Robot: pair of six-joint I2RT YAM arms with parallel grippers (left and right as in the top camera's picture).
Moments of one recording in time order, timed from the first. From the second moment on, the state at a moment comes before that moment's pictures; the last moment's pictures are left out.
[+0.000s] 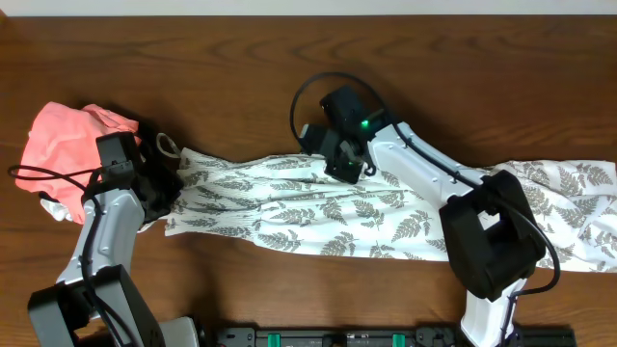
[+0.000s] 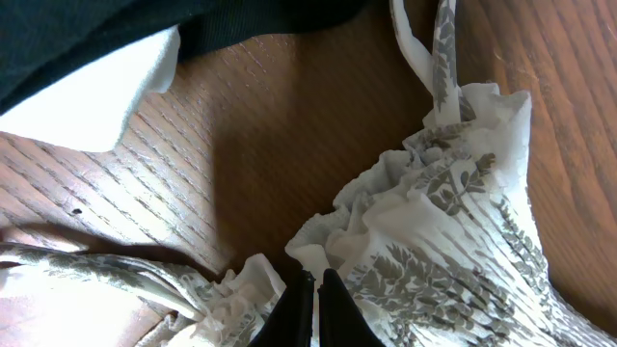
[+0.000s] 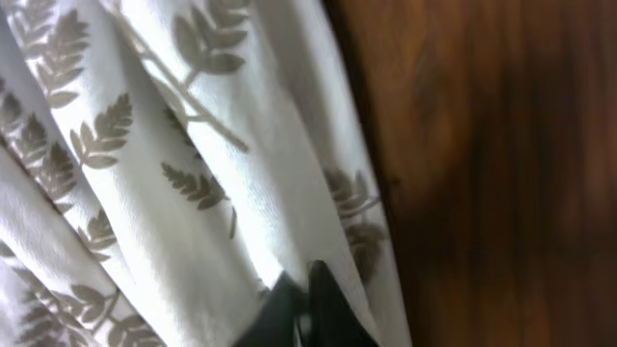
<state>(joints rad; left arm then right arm) 0.30 1.49 0.80 -0.52 0.12 -0.53 0.57 2.00 1.41 -0.71 -0.10 -0.61</state>
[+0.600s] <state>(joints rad) 0.30 1.49 0.80 -0.52 0.03 -0.53 0.62 1.88 1.41 -0.95 -0.10 -0.51</state>
